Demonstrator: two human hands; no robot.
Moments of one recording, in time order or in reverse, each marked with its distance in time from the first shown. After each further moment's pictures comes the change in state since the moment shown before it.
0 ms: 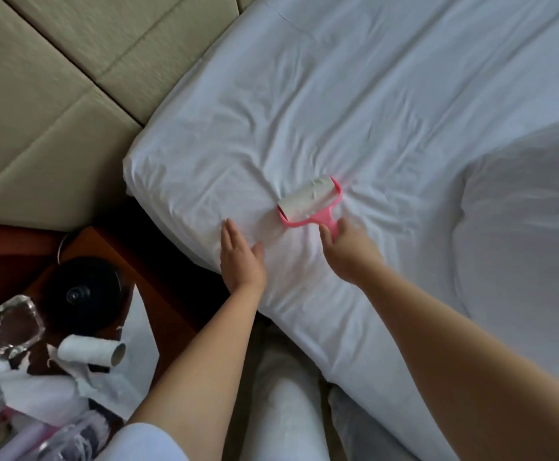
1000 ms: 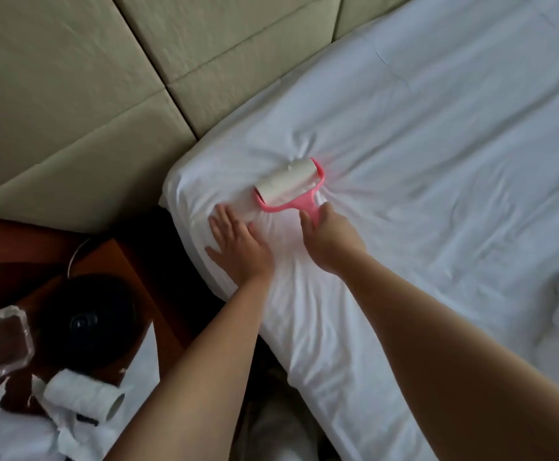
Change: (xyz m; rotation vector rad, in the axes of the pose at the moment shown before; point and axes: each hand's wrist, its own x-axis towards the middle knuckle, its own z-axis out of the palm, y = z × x) left_hand 0.125 -0.016 -0.017 -0.010 0.266 -0.200; right_hand 0.096 -0.144 0.033 -0.103 -0.014 -0.185
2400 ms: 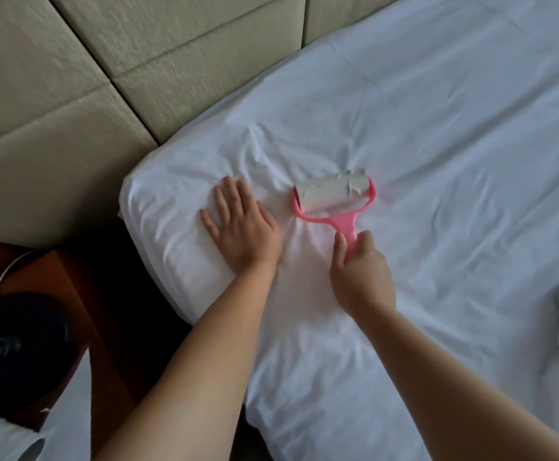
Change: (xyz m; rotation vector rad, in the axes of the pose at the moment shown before) left_hand 0.012 0.058 0.055 0.108 0.378 0.297; right_hand -0.010 0.081 -0.006 0.163 0.340 0.112
